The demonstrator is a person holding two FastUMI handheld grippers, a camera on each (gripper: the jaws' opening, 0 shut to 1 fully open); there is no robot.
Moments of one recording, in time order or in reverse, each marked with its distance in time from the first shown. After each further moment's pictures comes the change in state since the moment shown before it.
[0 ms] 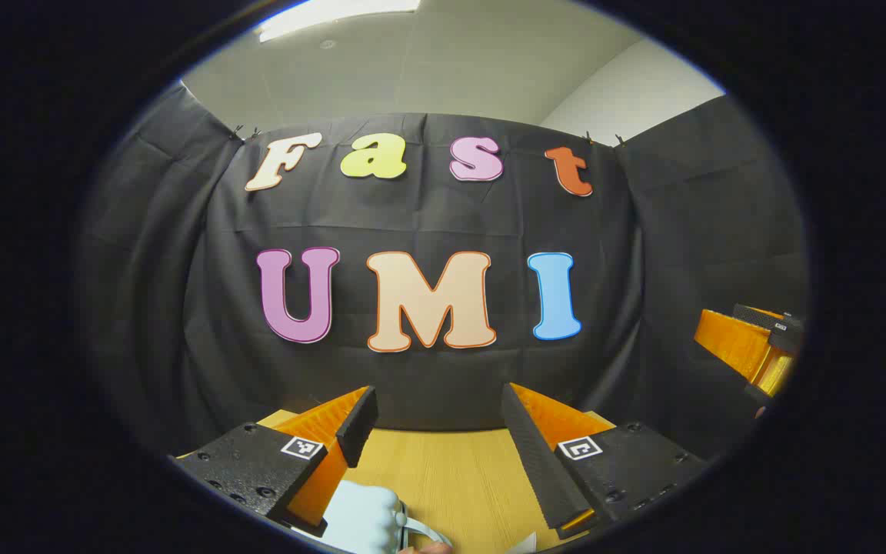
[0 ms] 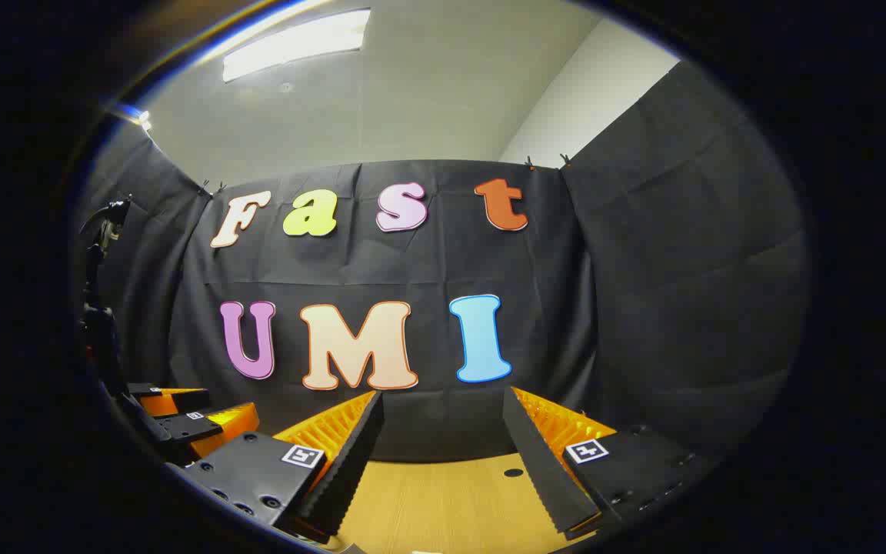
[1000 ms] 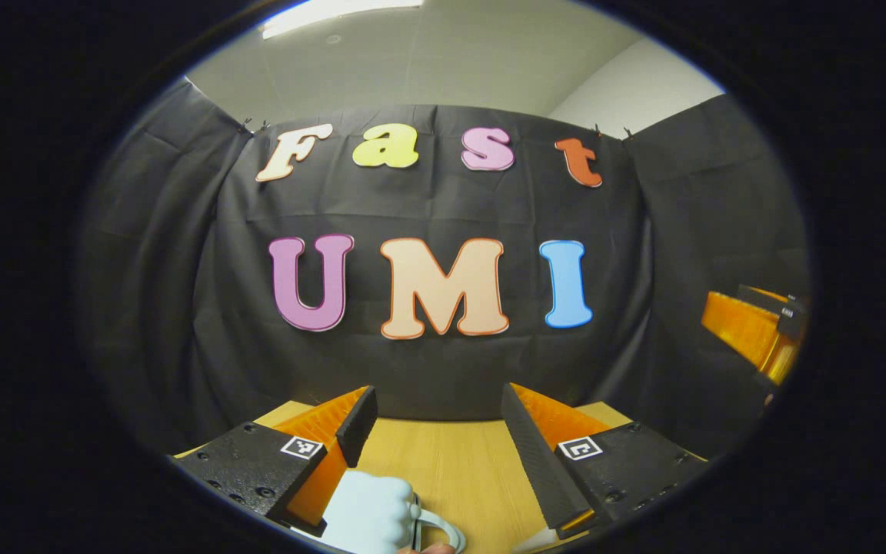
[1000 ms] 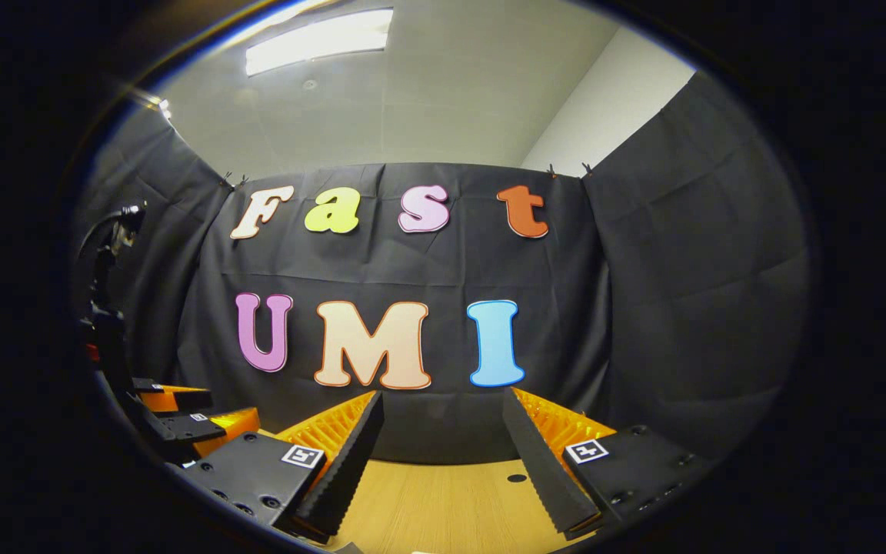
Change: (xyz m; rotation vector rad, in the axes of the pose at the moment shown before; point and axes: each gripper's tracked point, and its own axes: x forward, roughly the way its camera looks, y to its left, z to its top) left arm -0.007 0.026 -0.040 0.014 0.081 0.027; right arm -0.004 0.024 -0.002 -0.051 -0.006 0.060
